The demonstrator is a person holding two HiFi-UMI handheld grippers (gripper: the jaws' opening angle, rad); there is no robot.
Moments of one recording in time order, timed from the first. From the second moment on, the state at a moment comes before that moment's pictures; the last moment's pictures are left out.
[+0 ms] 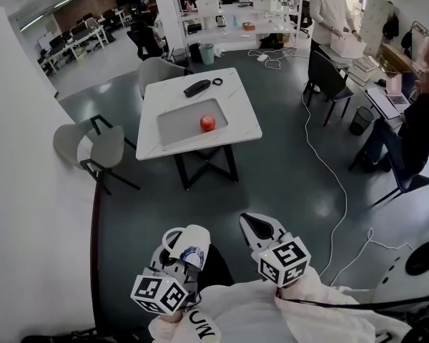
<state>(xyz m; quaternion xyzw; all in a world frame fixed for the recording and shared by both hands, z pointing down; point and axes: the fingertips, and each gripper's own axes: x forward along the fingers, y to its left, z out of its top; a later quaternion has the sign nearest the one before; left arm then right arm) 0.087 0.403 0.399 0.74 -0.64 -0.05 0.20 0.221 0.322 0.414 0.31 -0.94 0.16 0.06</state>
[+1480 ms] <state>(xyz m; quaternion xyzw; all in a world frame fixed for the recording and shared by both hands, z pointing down) -0.196 0.097 0.422 0.77 -0.60 0.00 0.24 -0.080 0.030 0.437 0.34 -0.92 0.19 0.11</state>
